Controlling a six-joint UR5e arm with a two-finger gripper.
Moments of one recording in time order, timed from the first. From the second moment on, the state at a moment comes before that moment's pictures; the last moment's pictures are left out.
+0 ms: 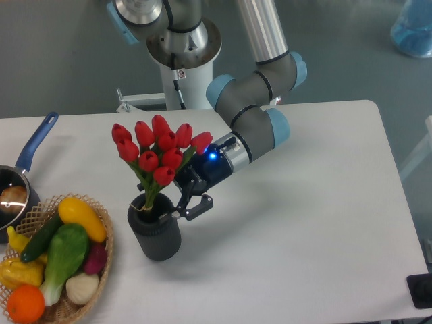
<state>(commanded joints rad) 2.58 -1.99 -1.98 -0.72 0.08 1.52</state>
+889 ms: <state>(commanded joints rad) 2.58 -1.94 -1.97 -0.72 0.20 1.37</state>
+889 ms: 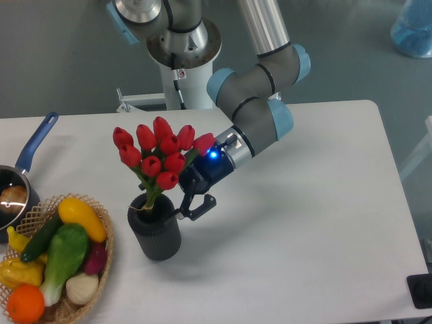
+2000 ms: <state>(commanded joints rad) 2.56 -1.93 -1.94 -0.71 0.29 1.26</state>
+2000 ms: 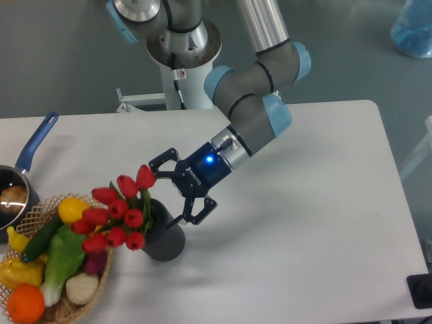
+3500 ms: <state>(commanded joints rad) 2.80 -1.60 -1.86 -0.74 1.31 1.25</state>
